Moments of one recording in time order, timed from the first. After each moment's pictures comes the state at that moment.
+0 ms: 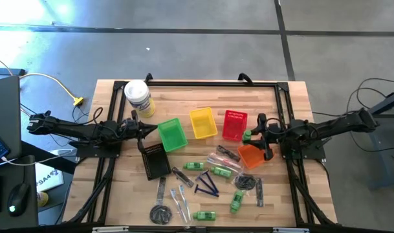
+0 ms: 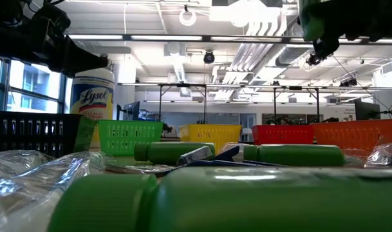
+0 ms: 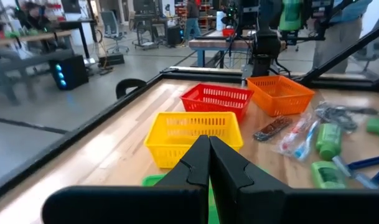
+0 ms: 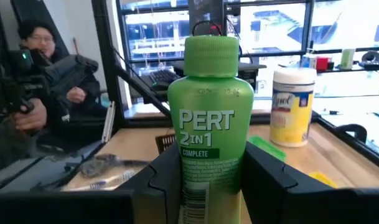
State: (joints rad) left arm -0.12 0.34 0.08 0.24 -0.43 0.02; right arm 0.17 0.51 0.19 0.41 0.10 0.07
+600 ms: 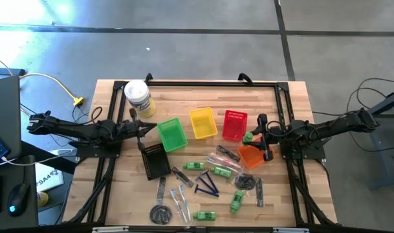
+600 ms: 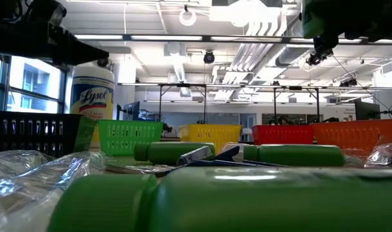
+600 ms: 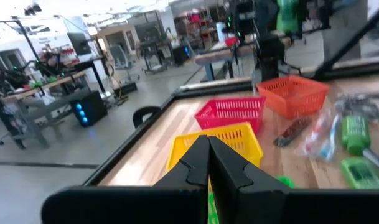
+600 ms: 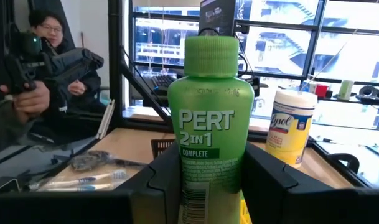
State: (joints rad) left arm -0.12 0.34 0.08 0.34 -0.44 0.23; right arm 0.17 0.52 0.16 0.47 0.07 -0.08
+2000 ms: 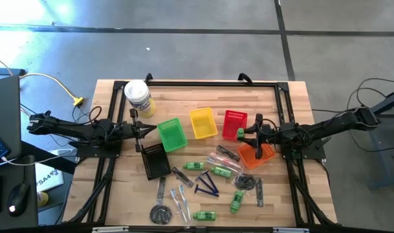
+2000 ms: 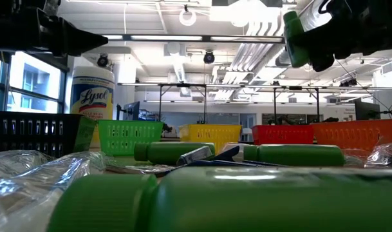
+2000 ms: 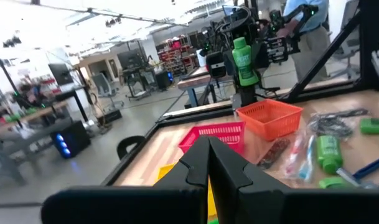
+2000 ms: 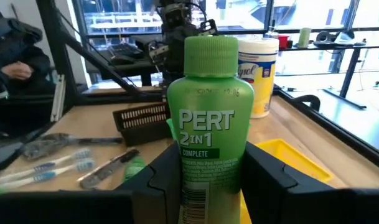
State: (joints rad) left arm -0.12 0.34 0.08 0.41 -0.32 0.32; right arm 0.17 0.70 0.17 0.49 0.25 0.05
